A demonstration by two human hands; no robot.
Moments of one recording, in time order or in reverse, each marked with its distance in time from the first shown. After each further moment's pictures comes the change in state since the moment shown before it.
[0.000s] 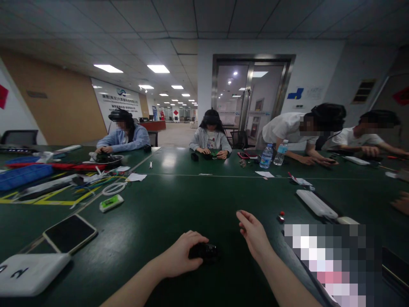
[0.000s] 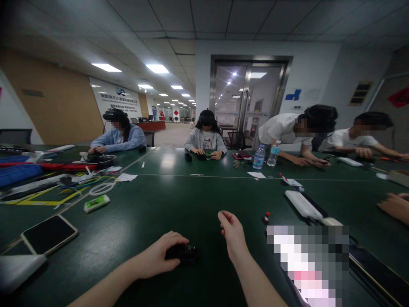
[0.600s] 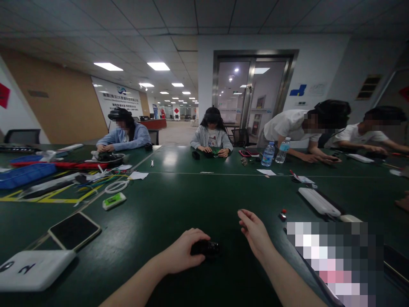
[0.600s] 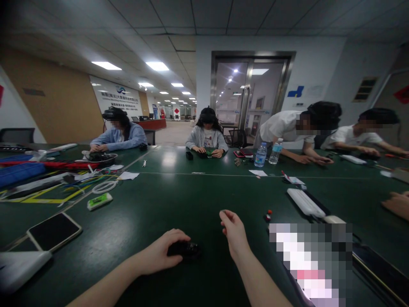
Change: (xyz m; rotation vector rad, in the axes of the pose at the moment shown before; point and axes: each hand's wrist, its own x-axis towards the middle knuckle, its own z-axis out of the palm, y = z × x) left_hand -0.001 0.001 -0.002 -0.028 -0.013 -0.019; right_hand 0.000 0.002 -0.003 0.095 -0.008 0.084
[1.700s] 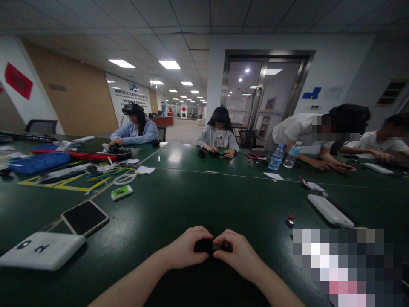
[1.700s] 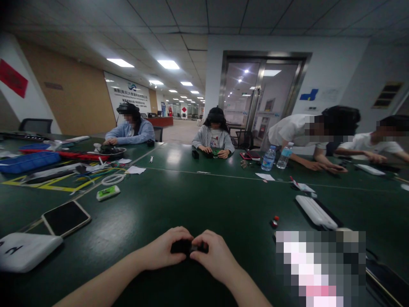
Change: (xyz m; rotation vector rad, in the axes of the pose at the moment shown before) left_hand 0.001 -0.005 0.003 0.026 0.056 0.083; right_hand -0.060 -0.018 0.038 -0.737 -0.587 -0.392
